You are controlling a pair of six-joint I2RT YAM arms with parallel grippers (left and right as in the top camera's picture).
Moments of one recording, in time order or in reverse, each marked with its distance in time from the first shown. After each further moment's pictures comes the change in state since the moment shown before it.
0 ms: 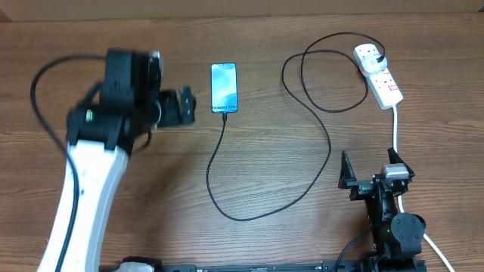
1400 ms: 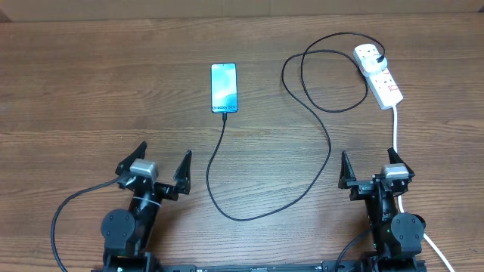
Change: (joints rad) left arm 0.116 -1.025 -1.306 1.209 0.129 0.144; right arm 0.000 0.000 0.000 0.000 0.000 0.000
